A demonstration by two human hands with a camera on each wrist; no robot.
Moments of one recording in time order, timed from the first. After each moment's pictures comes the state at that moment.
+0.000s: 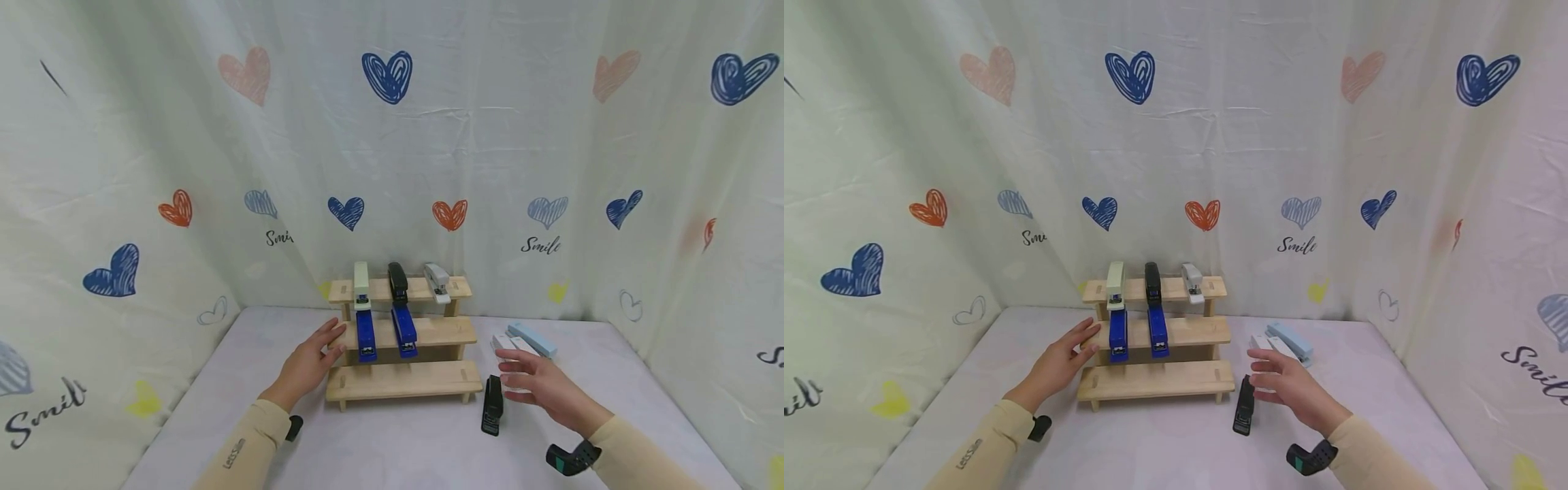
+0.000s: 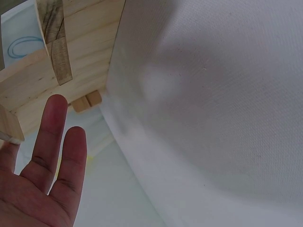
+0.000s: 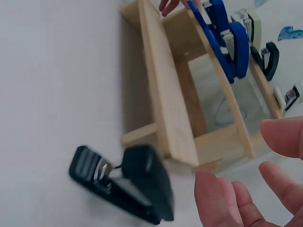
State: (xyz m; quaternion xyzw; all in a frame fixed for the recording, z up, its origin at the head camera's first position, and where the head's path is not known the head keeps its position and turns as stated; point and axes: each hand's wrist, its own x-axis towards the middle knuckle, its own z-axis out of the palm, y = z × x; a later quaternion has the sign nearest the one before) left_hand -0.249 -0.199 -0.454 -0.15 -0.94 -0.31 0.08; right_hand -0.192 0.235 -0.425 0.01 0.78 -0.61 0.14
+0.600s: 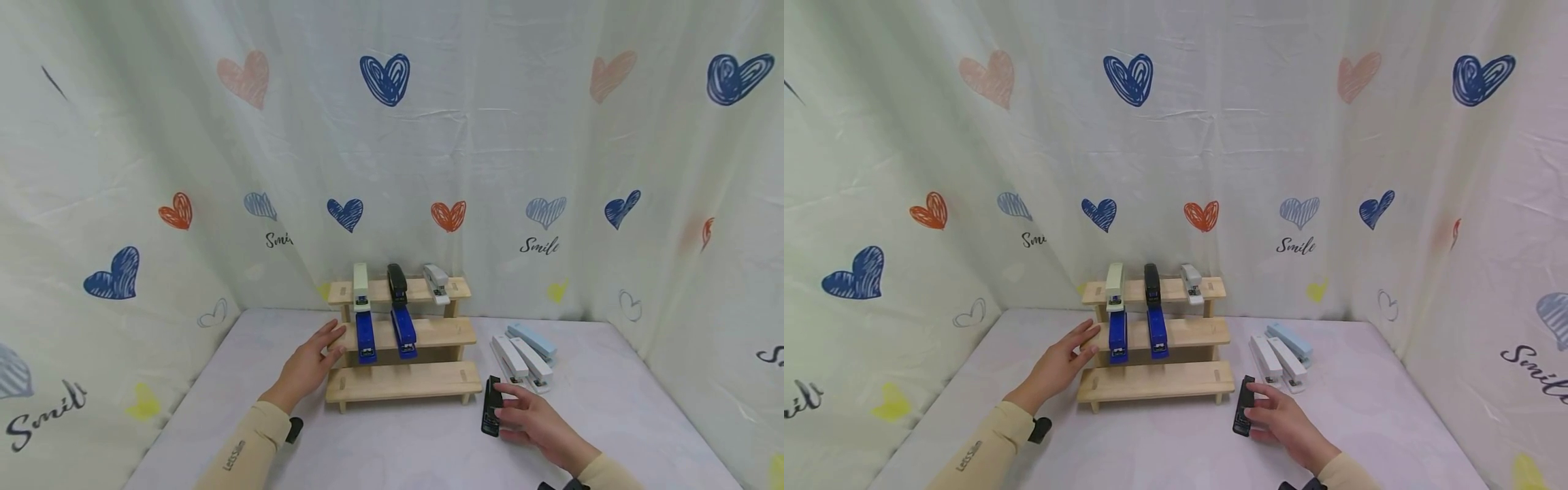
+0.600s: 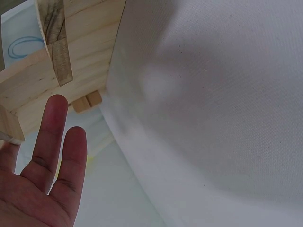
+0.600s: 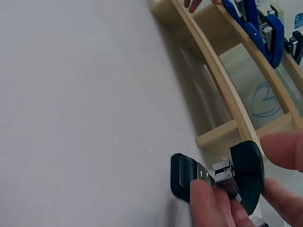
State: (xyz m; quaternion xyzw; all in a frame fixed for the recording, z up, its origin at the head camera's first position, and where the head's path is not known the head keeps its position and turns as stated) left_hand -0.247 -0.199 -0.452 -0.15 -0.94 -0.31 0.08; right_hand -0.165 0.233 -0.483 0.06 0.72 -0.66 0.18
